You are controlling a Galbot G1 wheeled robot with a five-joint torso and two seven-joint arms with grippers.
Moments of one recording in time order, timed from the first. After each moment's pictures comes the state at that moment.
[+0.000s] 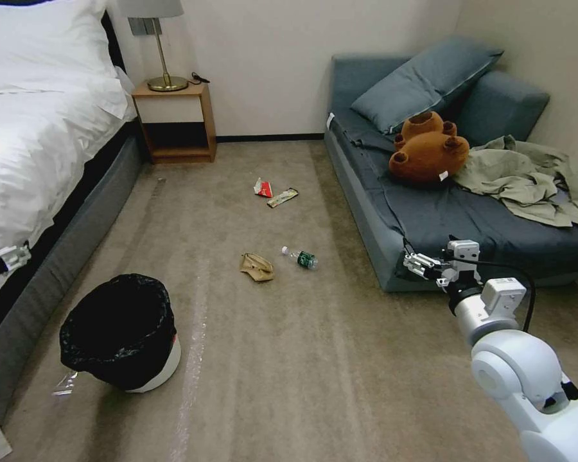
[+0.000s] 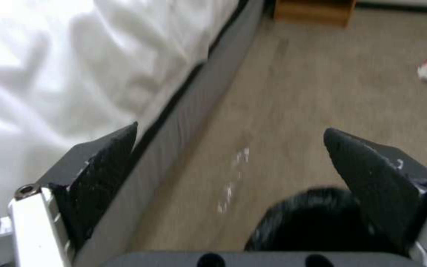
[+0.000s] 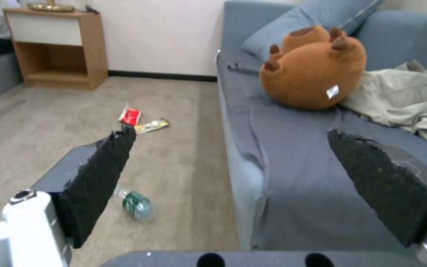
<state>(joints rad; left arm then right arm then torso) 1.42 -0.76 -1.10 -1.95 -1.03 0.69 -0.41 -1.30 0.91 0.47 2.15 0.59 -0.30 0.35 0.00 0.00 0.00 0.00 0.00</state>
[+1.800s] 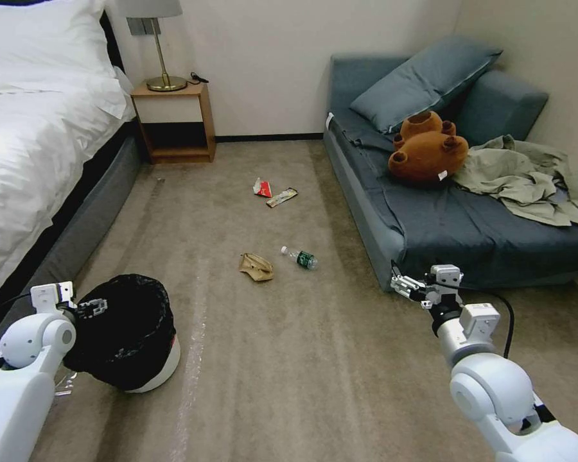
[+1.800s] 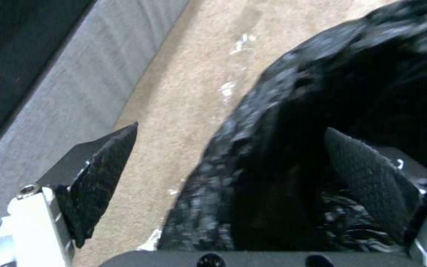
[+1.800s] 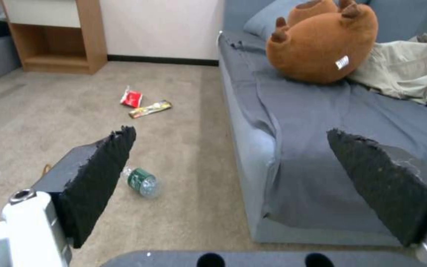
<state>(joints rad) 1.10 -0.91 -0.65 -1.53 -0.69 0.71 -0.36 -1.35 0.99 0.43 2.11 0.49 -0.26 0.33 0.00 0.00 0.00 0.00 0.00</state>
